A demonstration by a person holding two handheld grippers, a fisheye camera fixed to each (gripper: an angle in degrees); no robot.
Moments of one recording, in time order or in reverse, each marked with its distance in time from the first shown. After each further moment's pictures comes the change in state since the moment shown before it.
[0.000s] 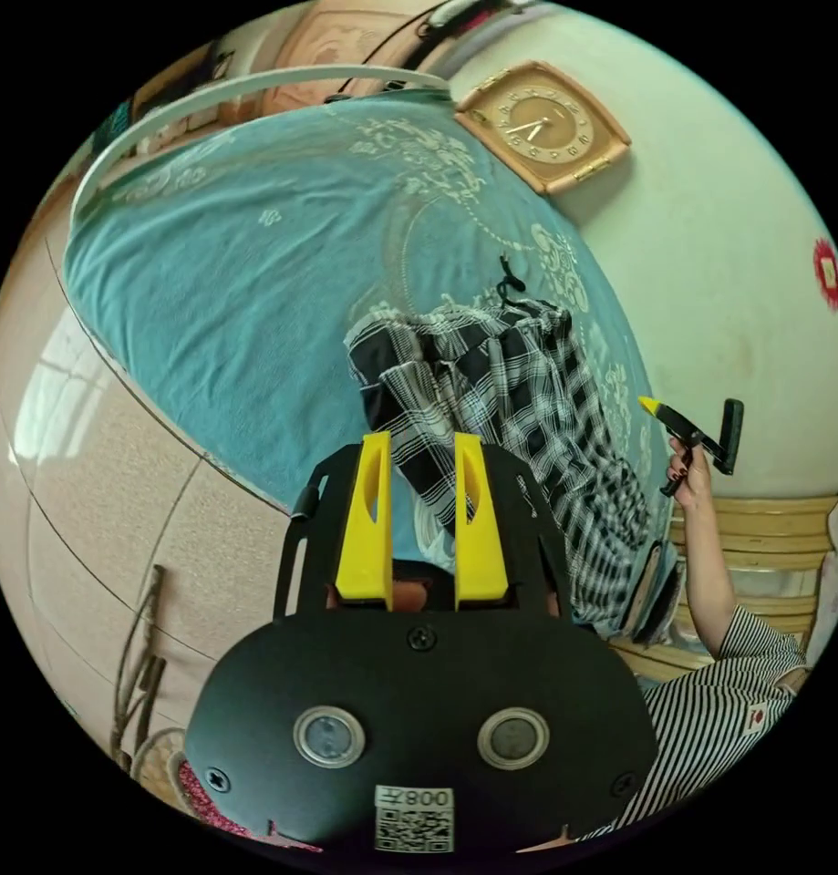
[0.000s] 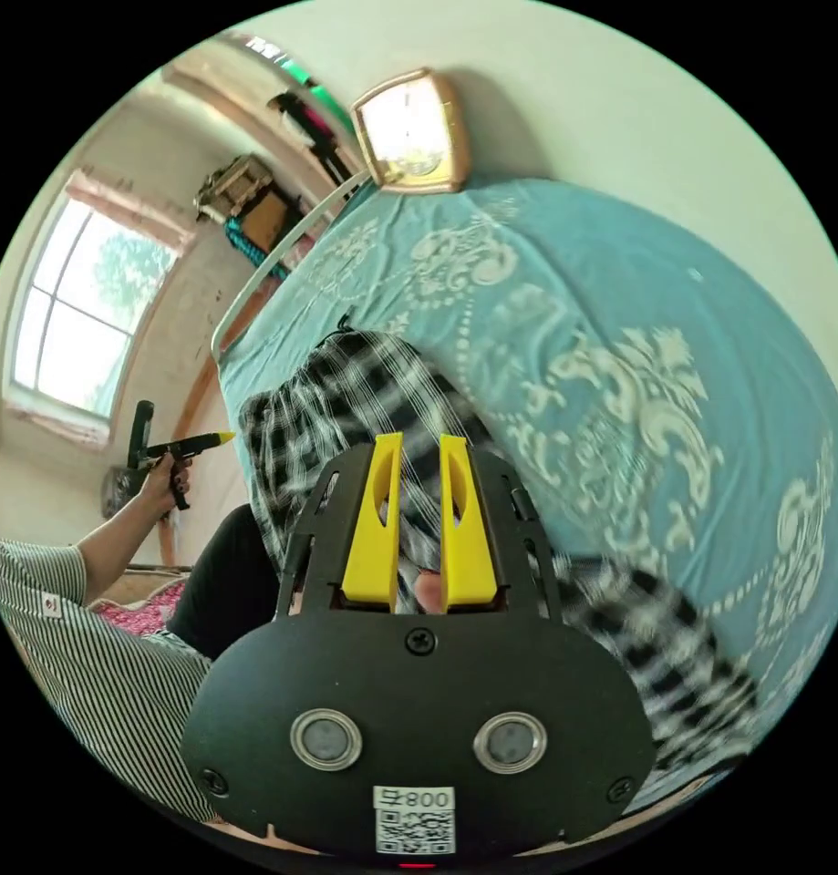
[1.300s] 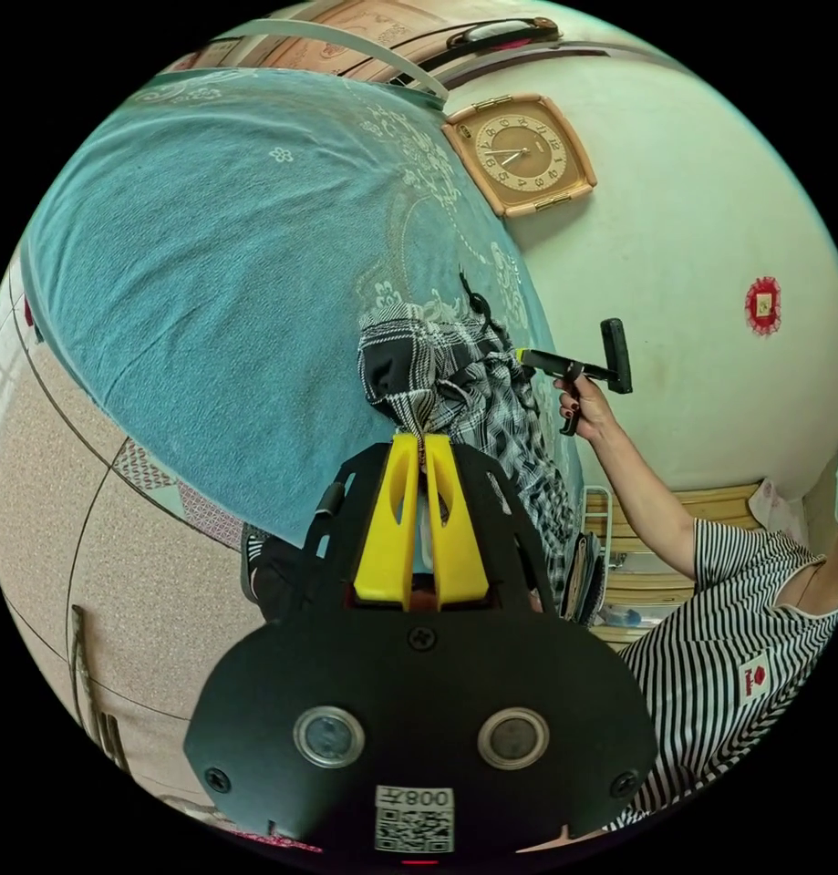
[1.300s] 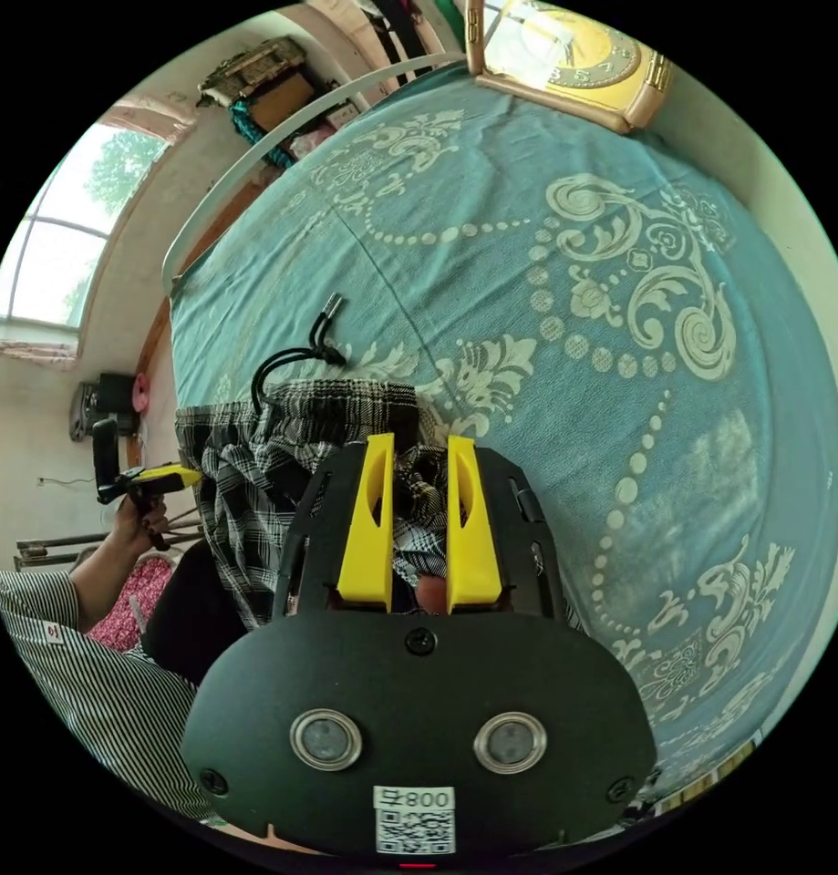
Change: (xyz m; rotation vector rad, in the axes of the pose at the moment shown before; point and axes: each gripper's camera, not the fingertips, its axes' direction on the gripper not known) left arm 0.302 0.080 -0.479 0.033 0.311 0.048; right arm 0.176 -0.170 0.379 -0.275 0.041 -0.145
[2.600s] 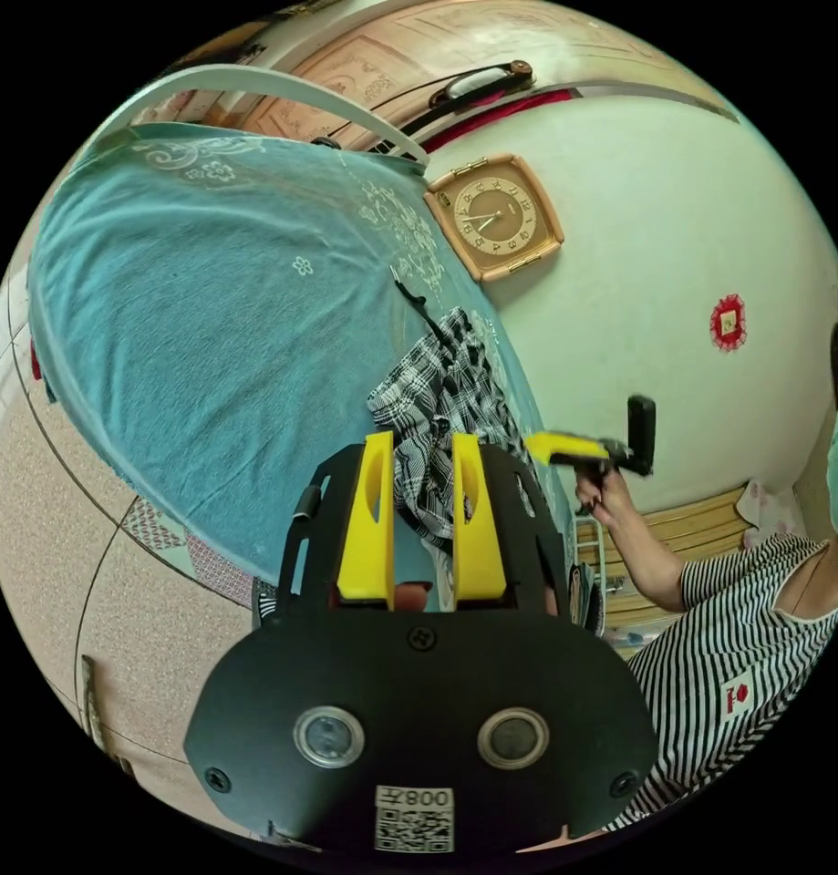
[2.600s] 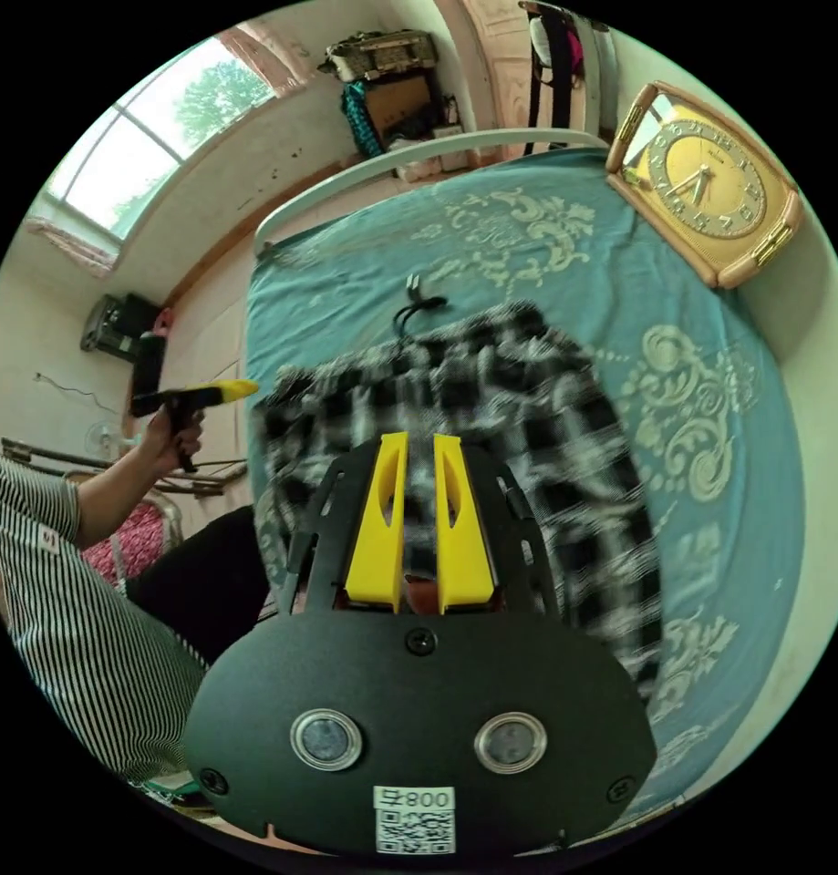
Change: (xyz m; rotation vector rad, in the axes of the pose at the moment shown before) left arm 0.114 -0.005 -0.059 0.112 0.028 0.039; right arm 0.012 0.048 0.088 0.025 0.013 -0.247
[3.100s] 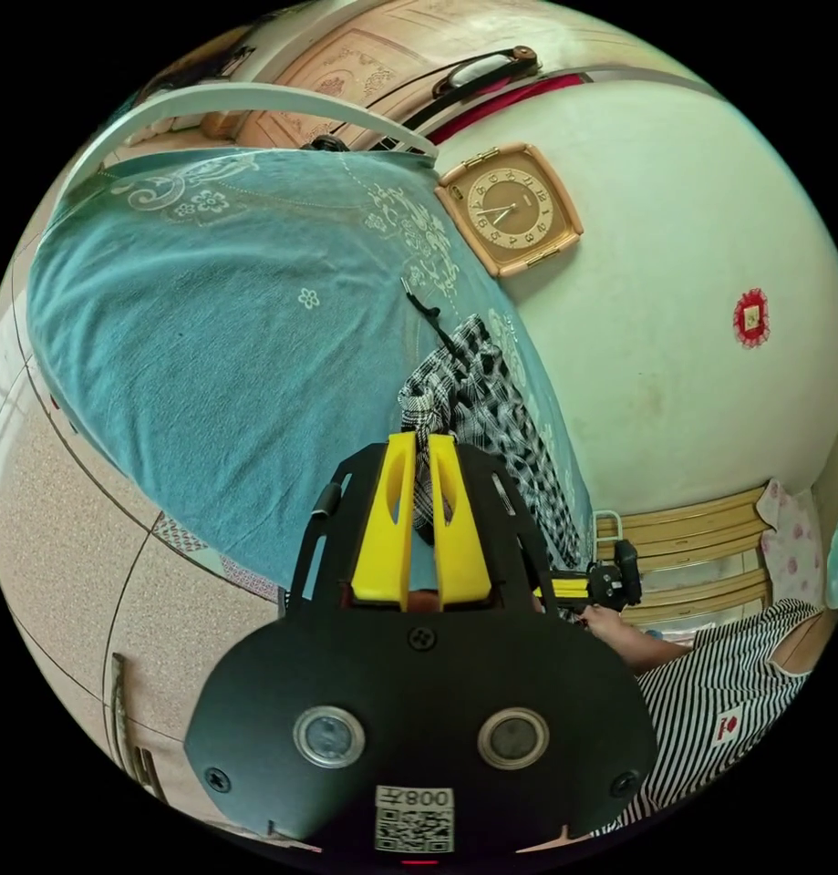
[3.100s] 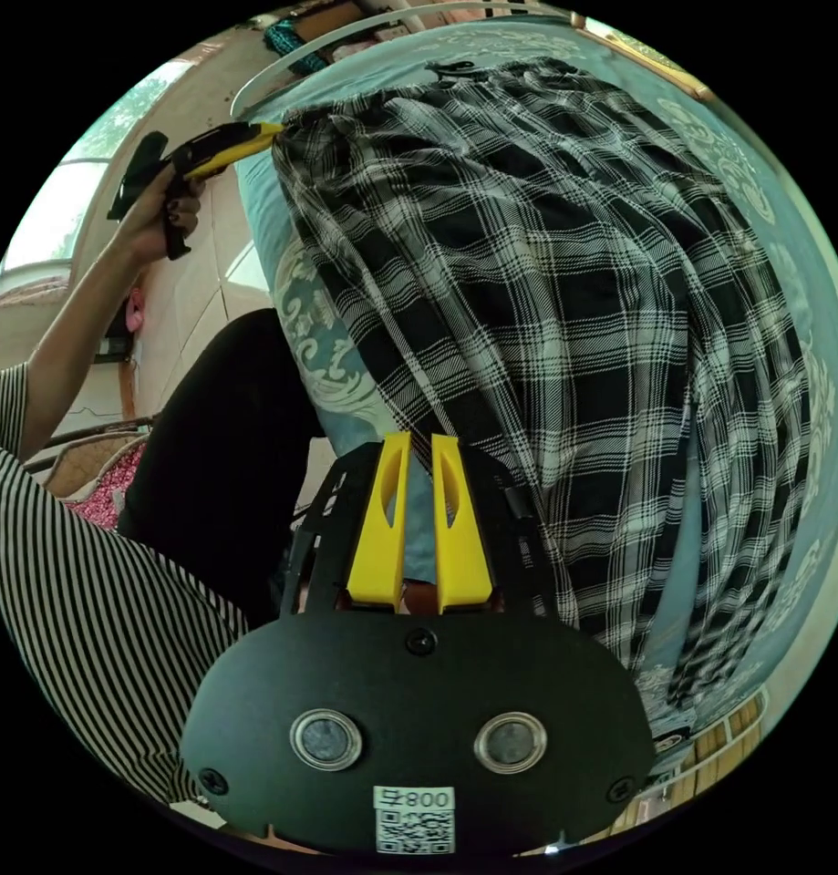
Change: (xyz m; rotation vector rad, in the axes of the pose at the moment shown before) left arm -0.044 -0.009 0.044 -0.006 -0.088 0.014; right arm -0.069 0.179 0.056 -0.255 0.078 0.179
